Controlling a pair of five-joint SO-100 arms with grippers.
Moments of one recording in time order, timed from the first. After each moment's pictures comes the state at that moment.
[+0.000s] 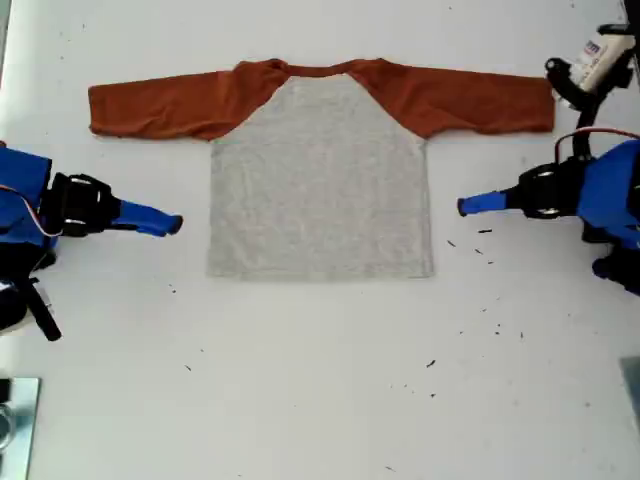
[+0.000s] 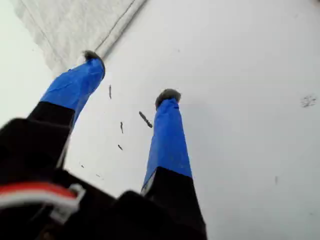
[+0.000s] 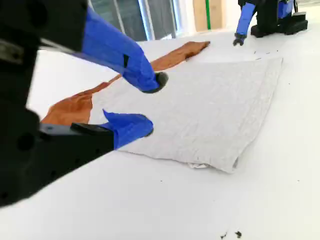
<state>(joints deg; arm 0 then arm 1) -6.6 206.0 185.4 59.2 4.7 22.1 200.0 174.4 76.4 -30.3</state>
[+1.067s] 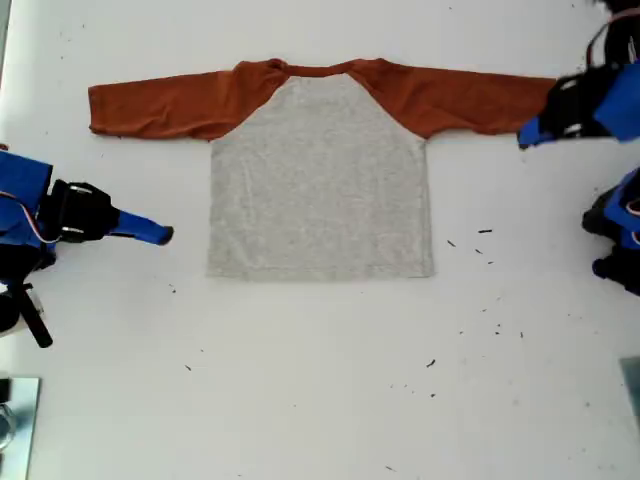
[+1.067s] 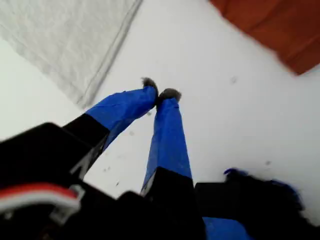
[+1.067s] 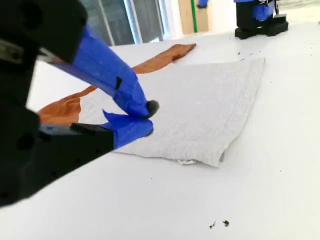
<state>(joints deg) -3.5 206.0 185.4 59.2 5.3 46.4 148.7 114.1 95.6 -45.4</state>
